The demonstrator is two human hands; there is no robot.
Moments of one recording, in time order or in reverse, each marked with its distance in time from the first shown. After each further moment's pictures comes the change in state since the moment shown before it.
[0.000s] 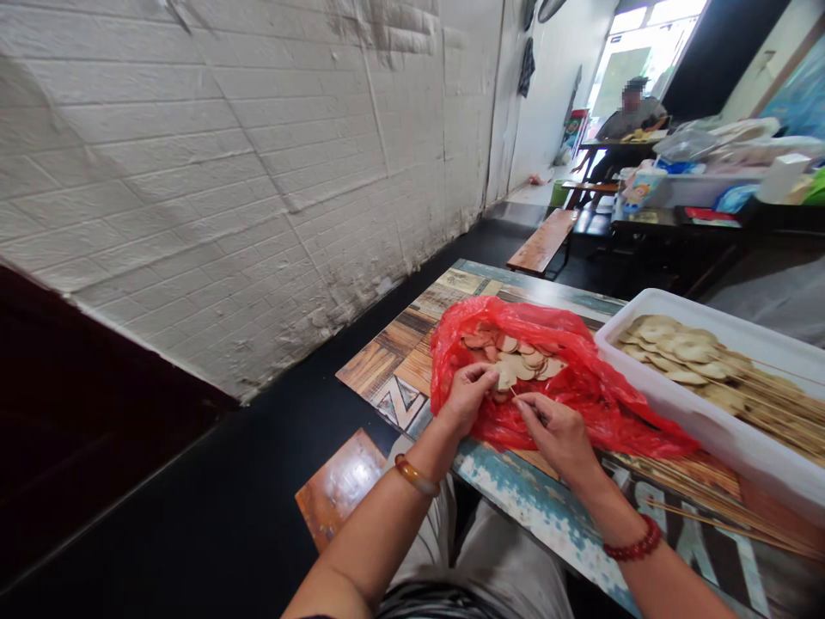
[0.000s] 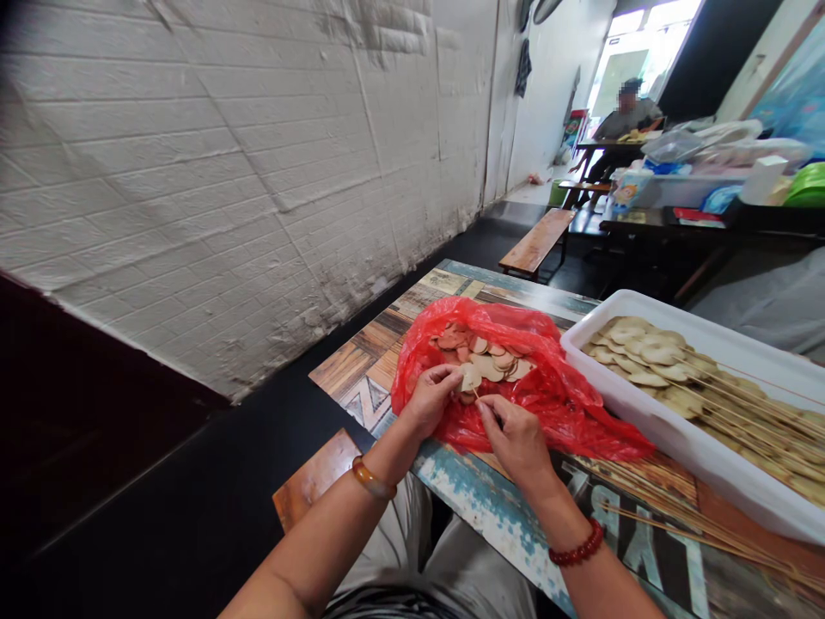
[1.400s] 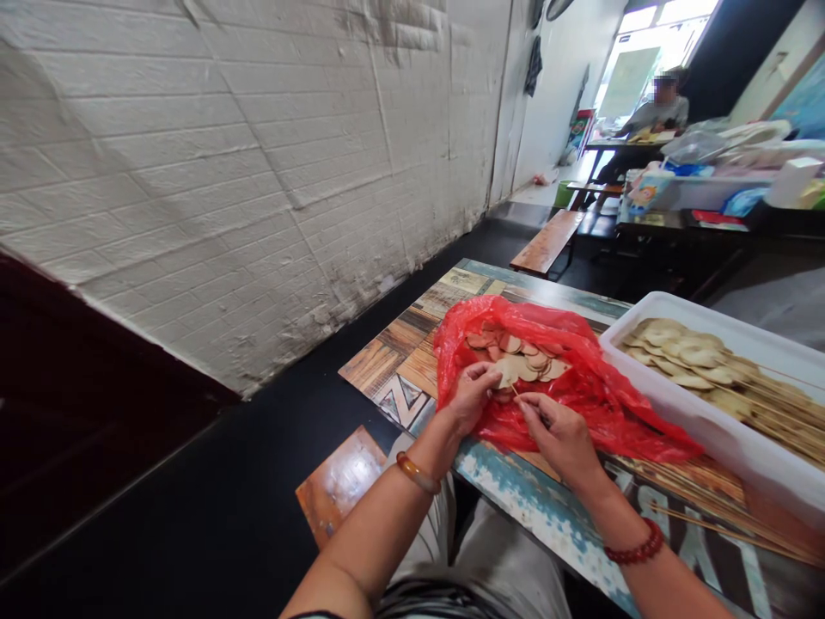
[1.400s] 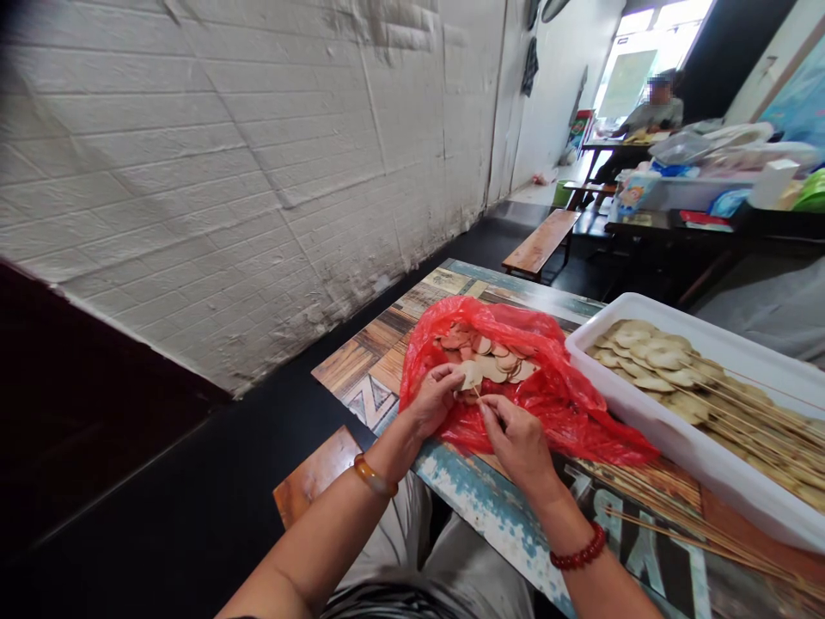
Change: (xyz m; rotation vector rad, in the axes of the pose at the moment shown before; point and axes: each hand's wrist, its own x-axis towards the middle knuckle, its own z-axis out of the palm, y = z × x) left_hand -0.001 0.002 0.002 -0.254 -0.030 -0.156; right_hand 0.000 -0.008 -0.003 0.032 -0.006 0.012
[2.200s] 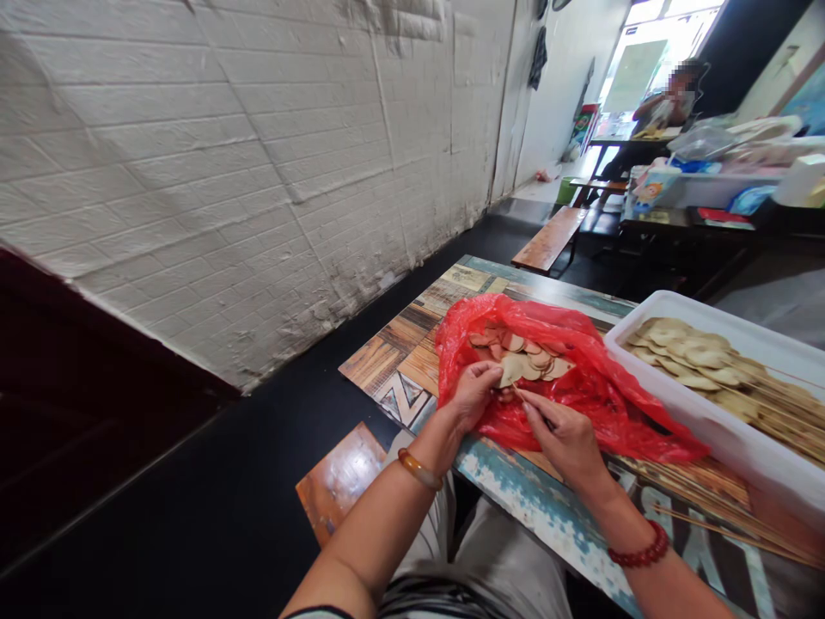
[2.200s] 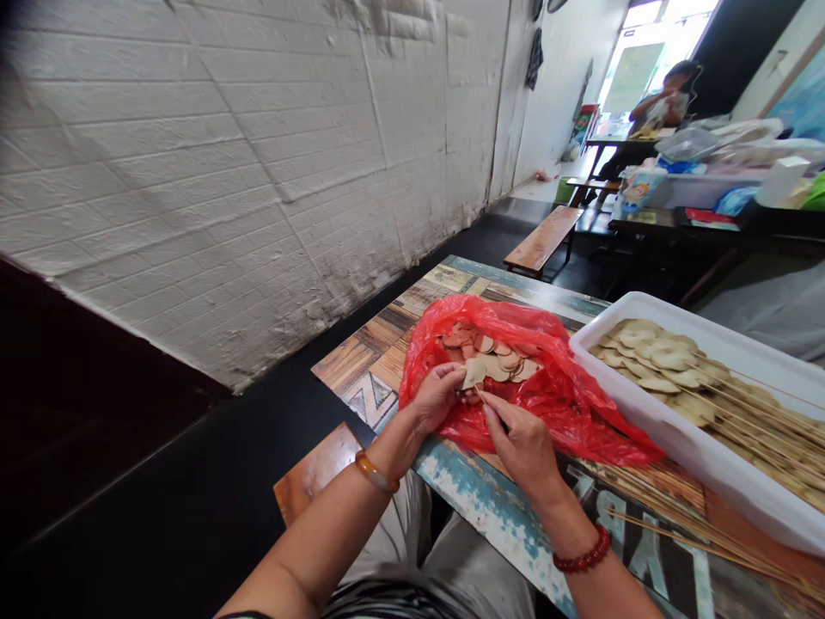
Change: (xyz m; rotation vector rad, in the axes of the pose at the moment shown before) left_hand 0.003 0.003 0.002 0.018 0.000 -0.053; right_hand -0.002 0.008 0.003 -0.081 0.036 -0.122
